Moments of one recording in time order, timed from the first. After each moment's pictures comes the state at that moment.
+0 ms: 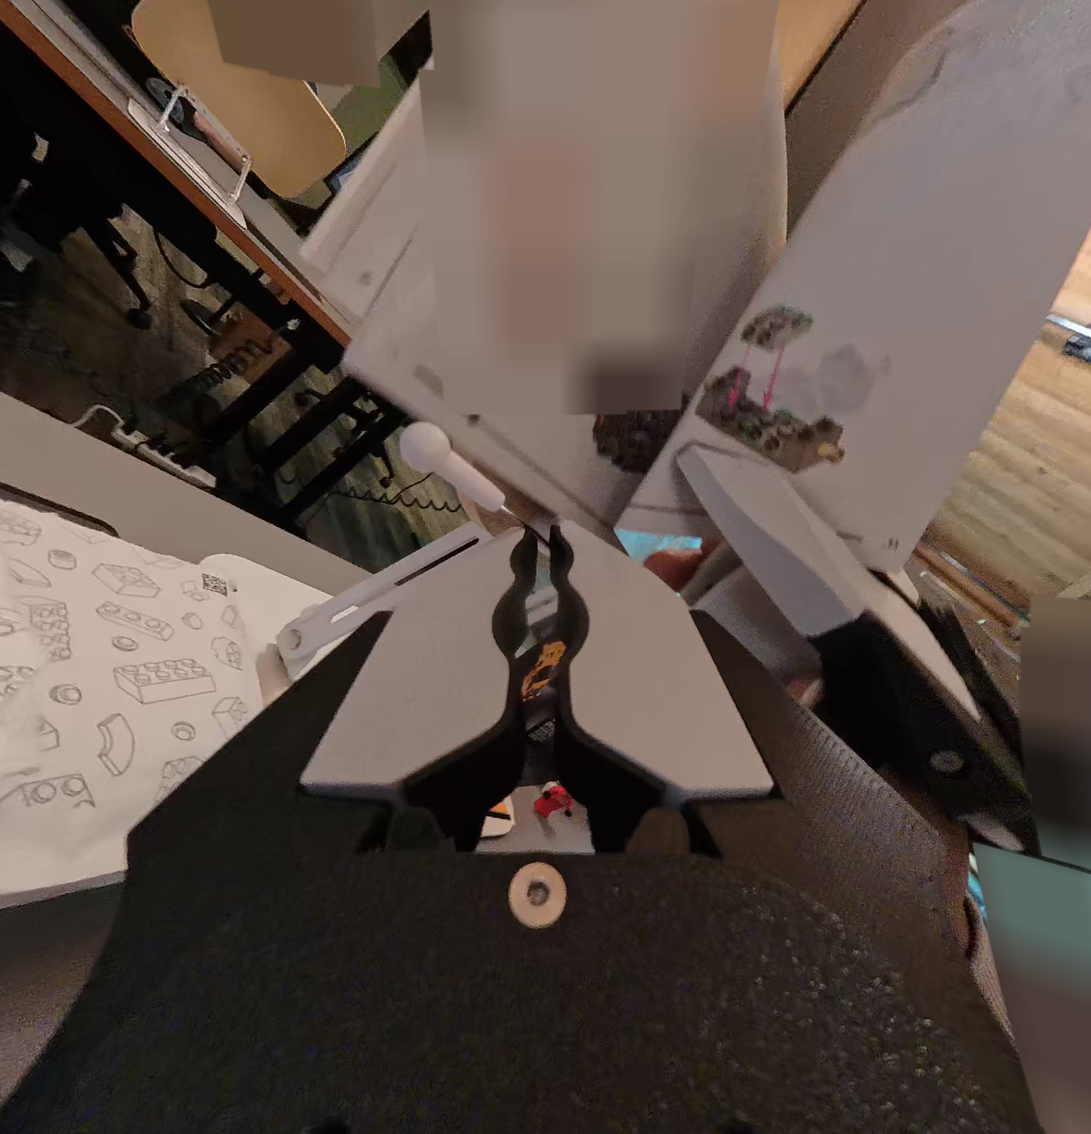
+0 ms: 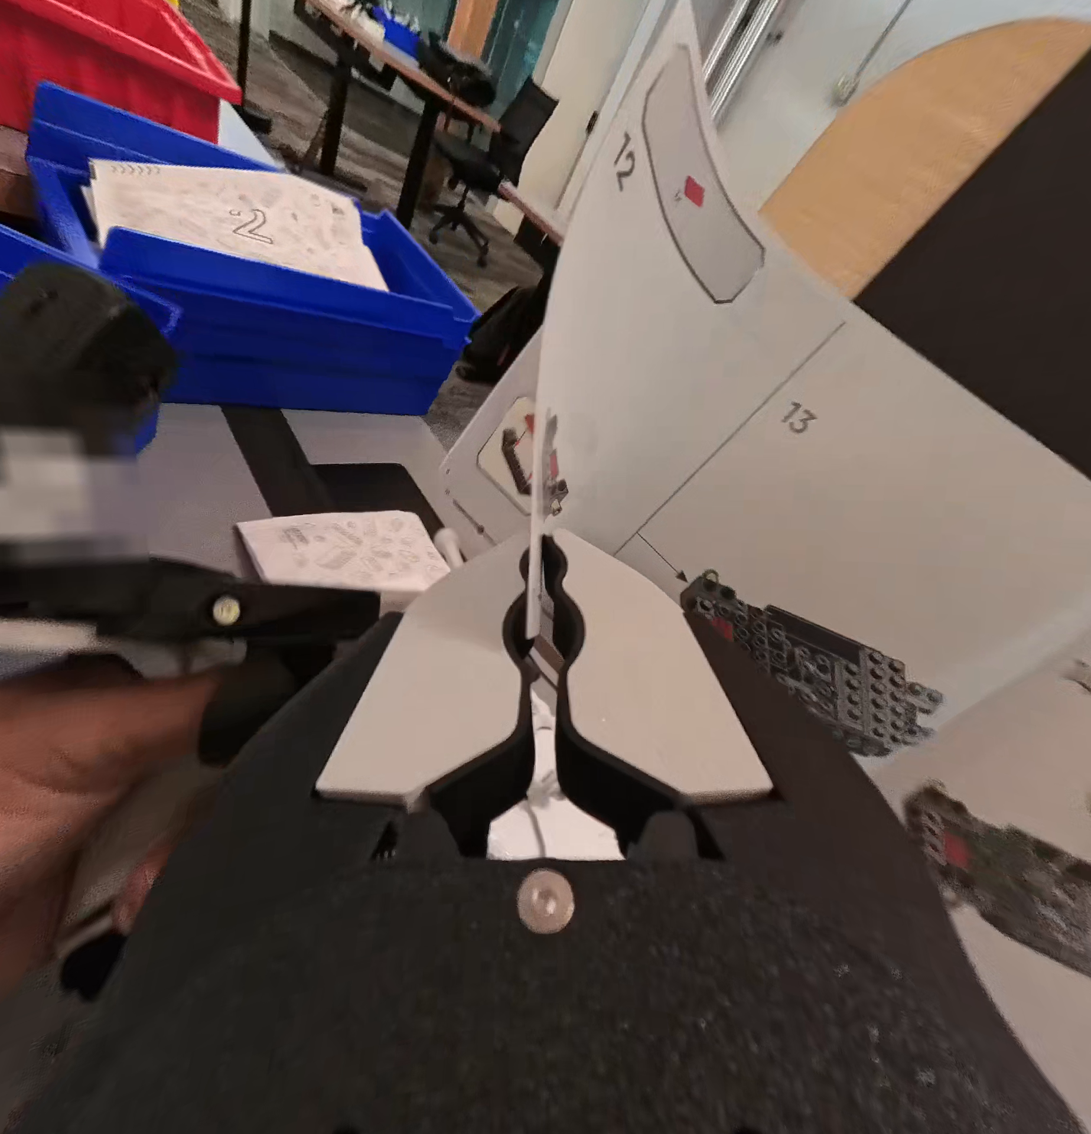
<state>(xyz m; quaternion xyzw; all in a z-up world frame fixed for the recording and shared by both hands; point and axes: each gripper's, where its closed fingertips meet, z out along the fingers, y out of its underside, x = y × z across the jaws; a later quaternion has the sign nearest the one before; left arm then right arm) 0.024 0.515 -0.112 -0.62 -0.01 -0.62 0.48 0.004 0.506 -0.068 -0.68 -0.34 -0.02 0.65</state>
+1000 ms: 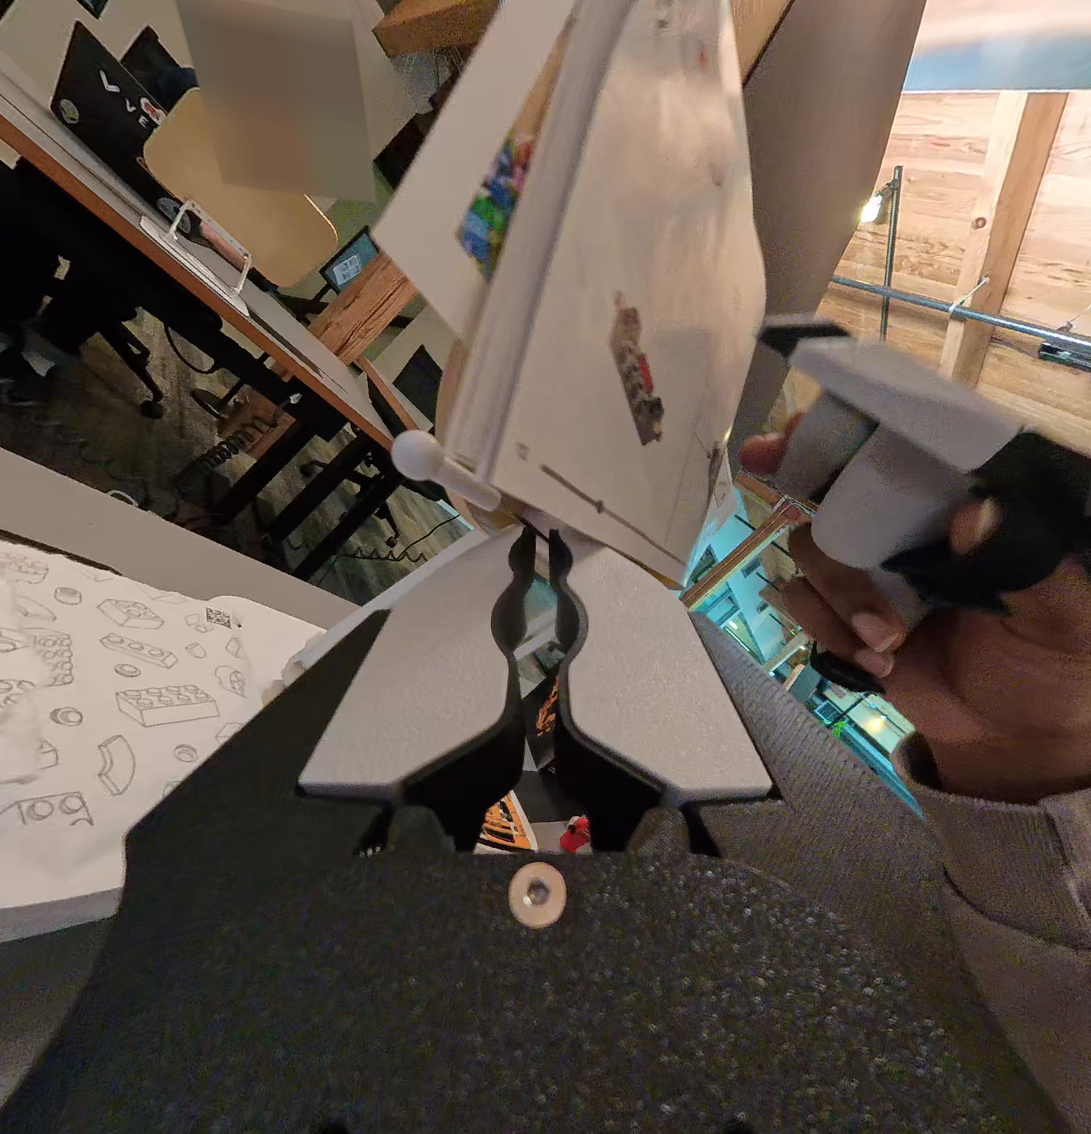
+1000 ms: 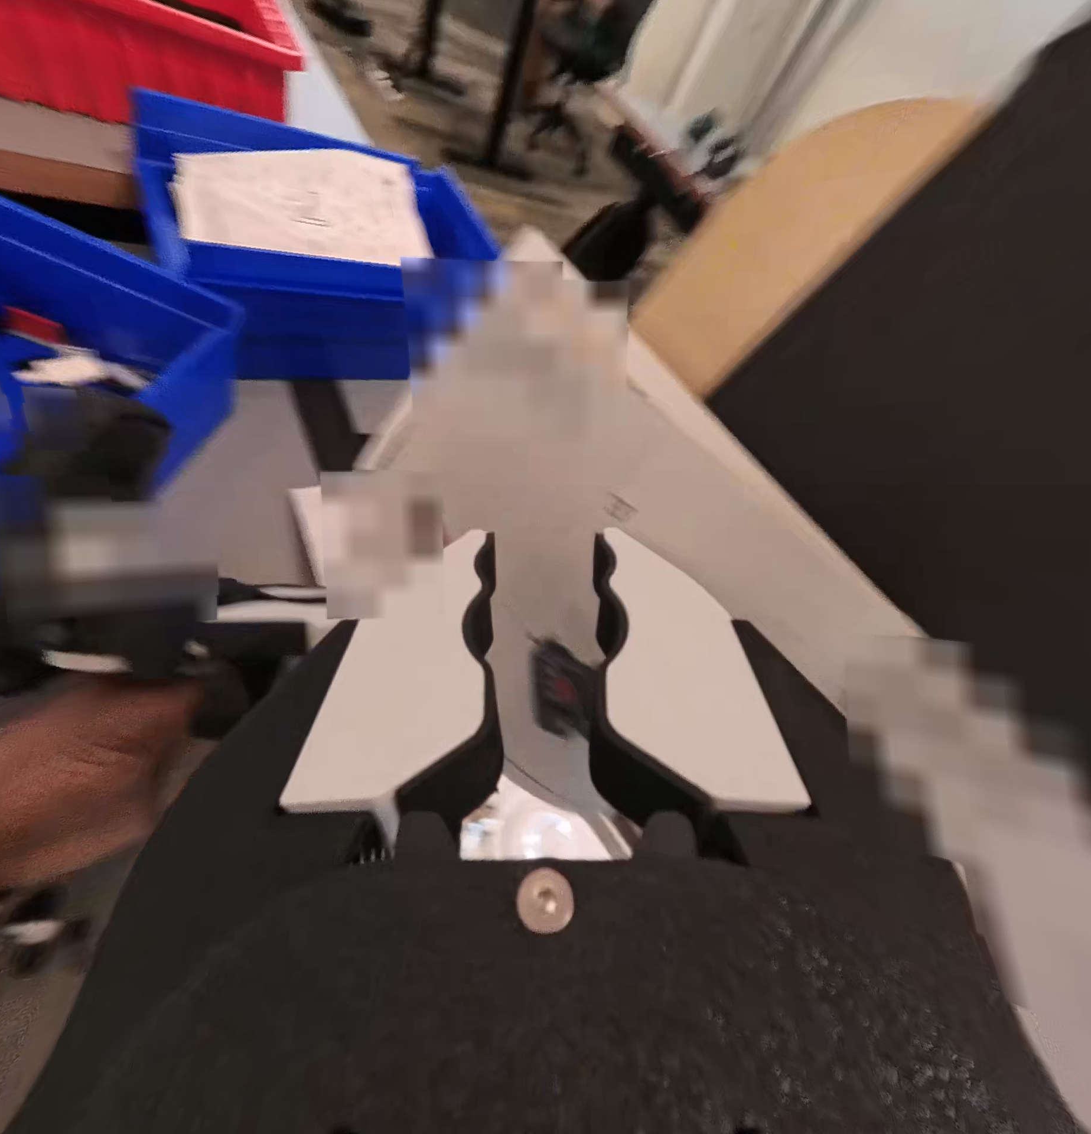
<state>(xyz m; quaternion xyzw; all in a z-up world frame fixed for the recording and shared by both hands) 0.023 0.507 -0.112 -0.59 -0.01 -0.61 0.53 0.029 0.503 -0.023 -0.73 -0.38 0.03 0.57</state>
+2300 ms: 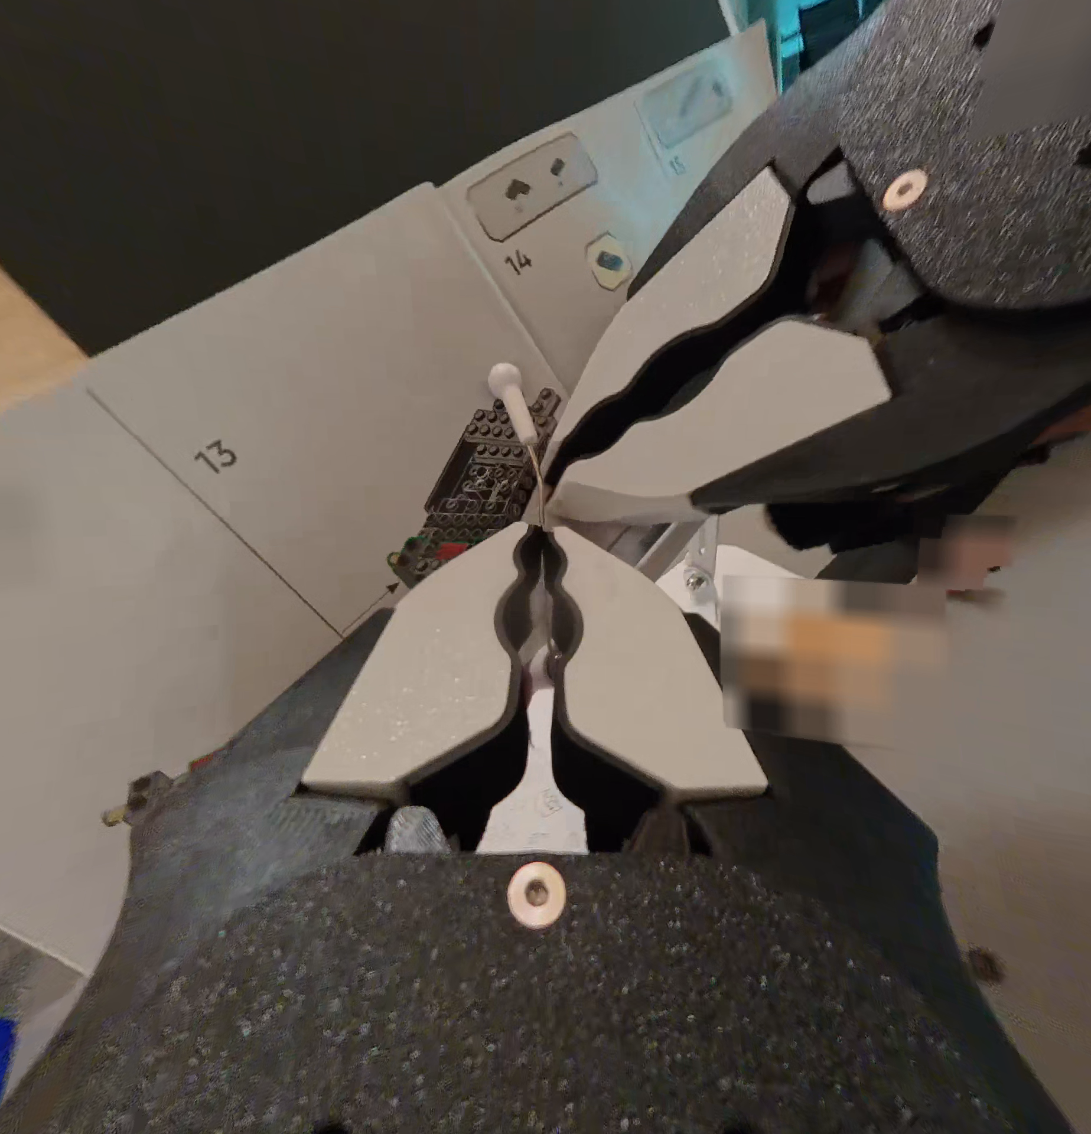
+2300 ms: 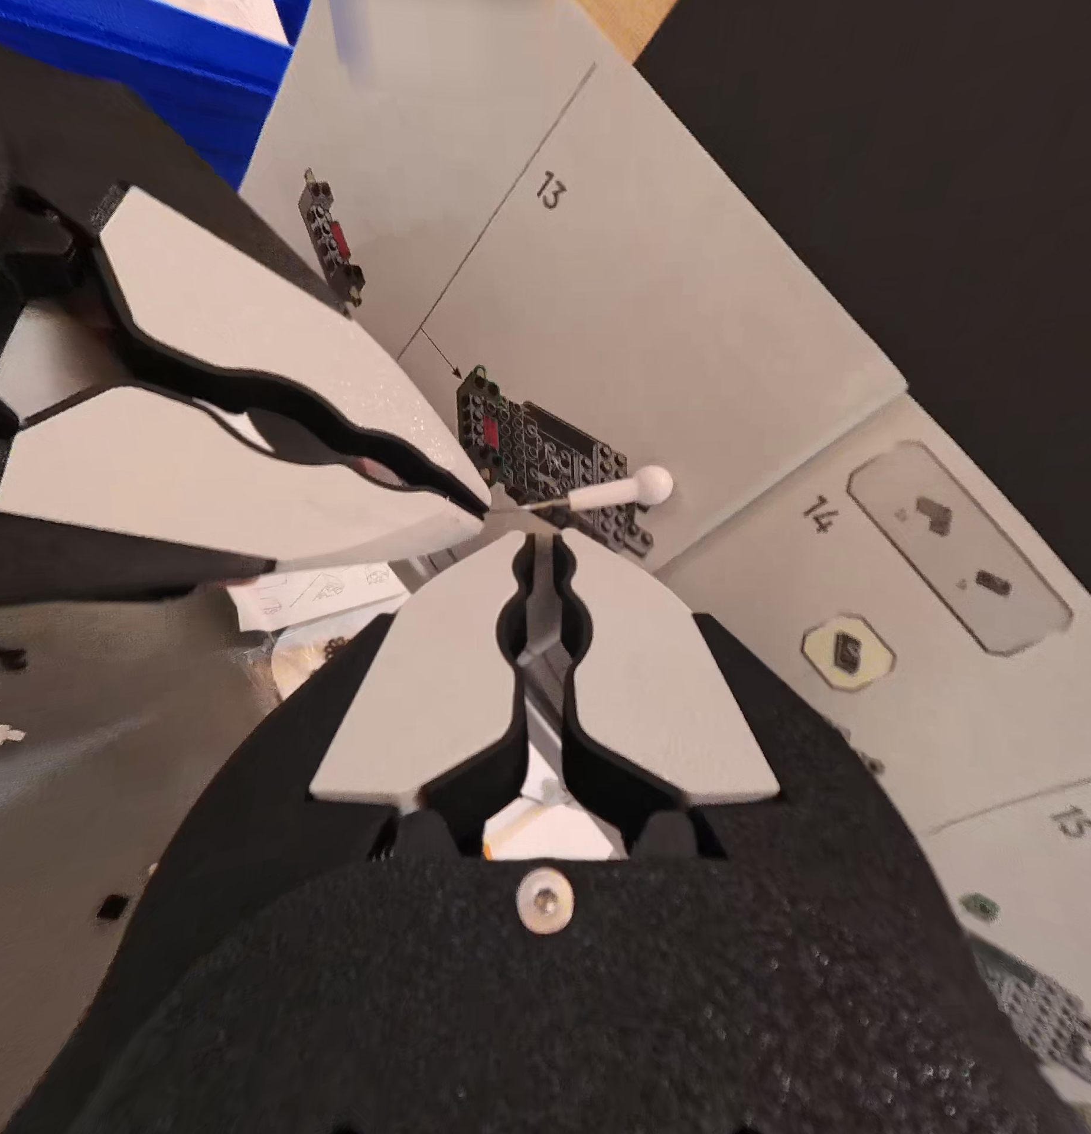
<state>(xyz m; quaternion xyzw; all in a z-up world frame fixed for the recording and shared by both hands) 0.081 0.511 -0.074 -0.60 0.46 -0.18 0.63 0.093 0.521 -0.074 -0.75 -0.37 -0.06 0.54</state>
